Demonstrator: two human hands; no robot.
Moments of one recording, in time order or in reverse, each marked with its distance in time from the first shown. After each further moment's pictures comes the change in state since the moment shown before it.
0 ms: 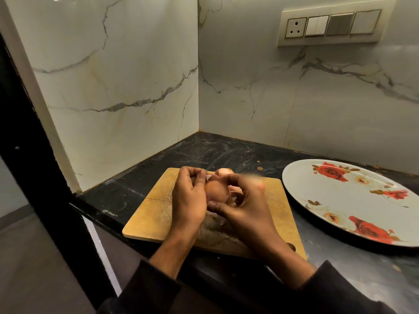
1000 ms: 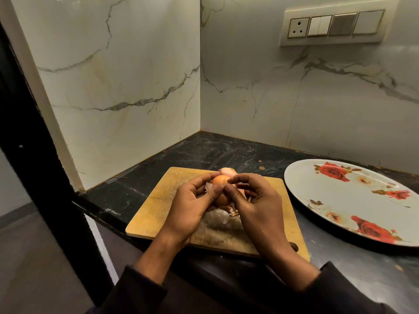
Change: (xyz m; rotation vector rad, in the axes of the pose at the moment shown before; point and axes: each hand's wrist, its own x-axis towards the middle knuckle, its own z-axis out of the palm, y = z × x) left_hand -0.007 -0.003 -0.025 -0.282 -0.486 -0.020; right_hand -0.003 -0.008 -0.005 -0.123 0.202 -0.066
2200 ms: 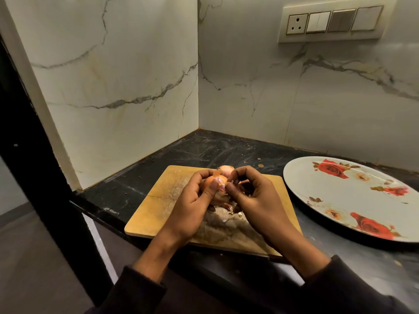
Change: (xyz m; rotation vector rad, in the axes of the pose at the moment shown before) left_hand -0.004 -0.001 -0.001 0.140 -0.051 0.015; right_hand 0.011 -0.001 -0.009 0.158 -0.221 0.107
